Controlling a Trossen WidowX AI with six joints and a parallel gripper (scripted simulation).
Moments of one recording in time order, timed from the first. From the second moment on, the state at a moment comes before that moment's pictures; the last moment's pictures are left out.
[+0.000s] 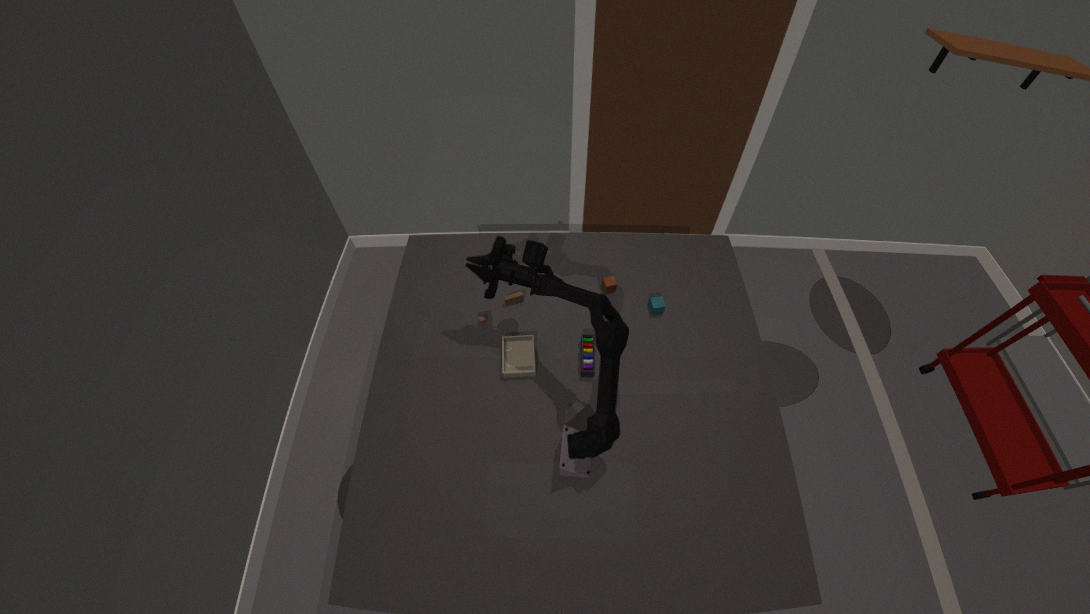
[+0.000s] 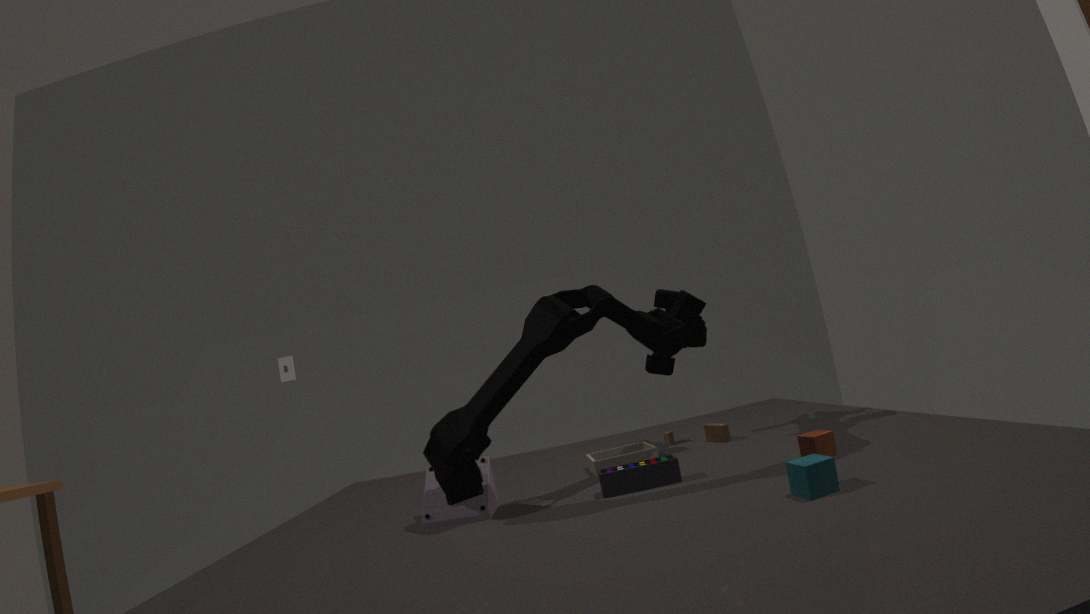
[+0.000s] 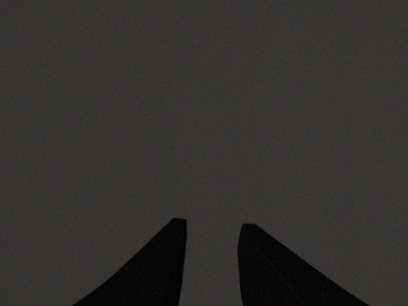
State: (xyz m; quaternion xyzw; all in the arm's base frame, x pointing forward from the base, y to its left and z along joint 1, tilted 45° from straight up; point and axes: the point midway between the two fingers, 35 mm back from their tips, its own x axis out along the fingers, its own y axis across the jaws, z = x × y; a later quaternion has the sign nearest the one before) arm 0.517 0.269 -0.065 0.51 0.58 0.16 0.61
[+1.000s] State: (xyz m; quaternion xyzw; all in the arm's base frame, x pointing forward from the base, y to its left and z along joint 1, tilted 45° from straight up) arm 0.302 -0.029 0.042 0.31 0.28 -0.70 0.58
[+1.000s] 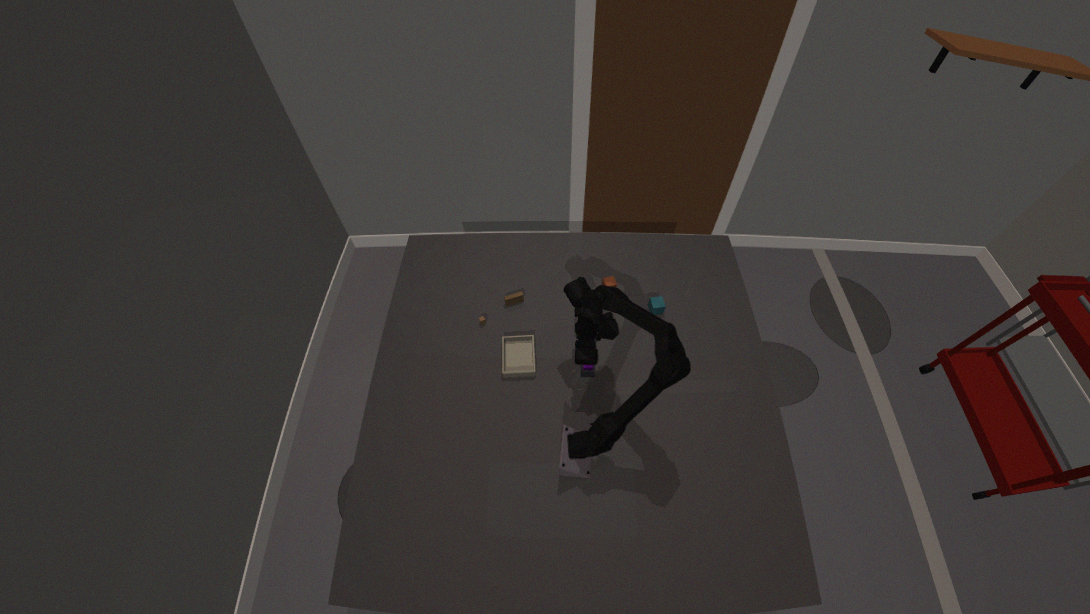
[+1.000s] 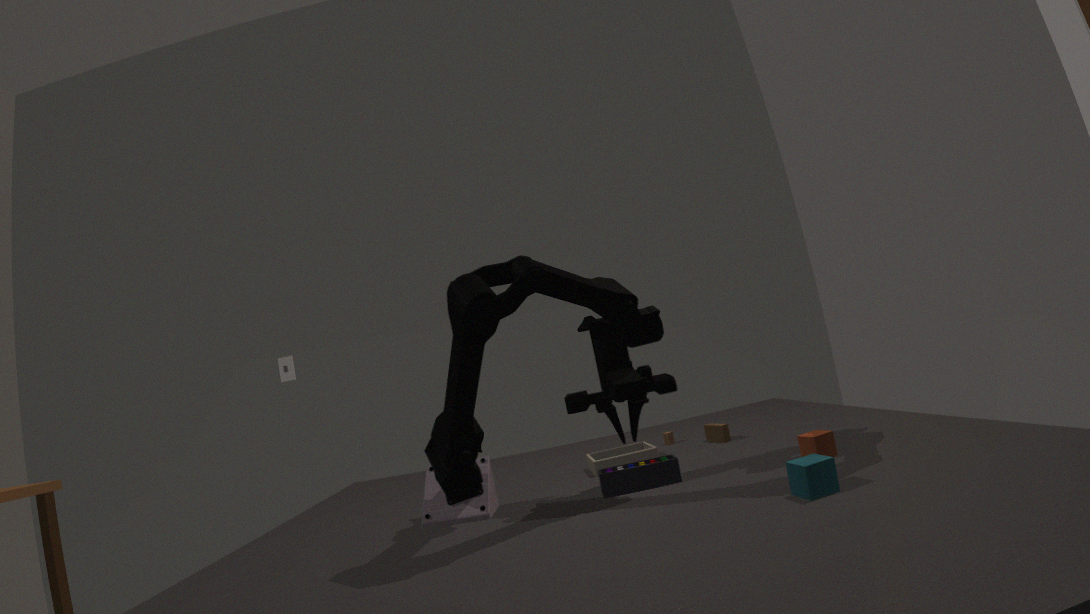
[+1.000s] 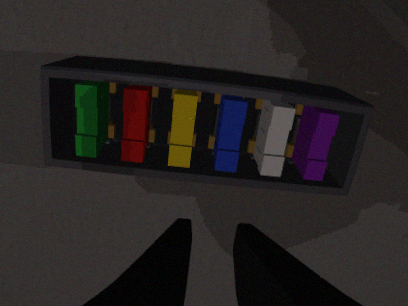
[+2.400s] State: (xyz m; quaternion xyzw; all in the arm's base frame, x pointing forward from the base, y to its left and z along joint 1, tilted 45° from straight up) arm 0.292 -0.059 0.035 0.29 0.25 -0.71 0.59
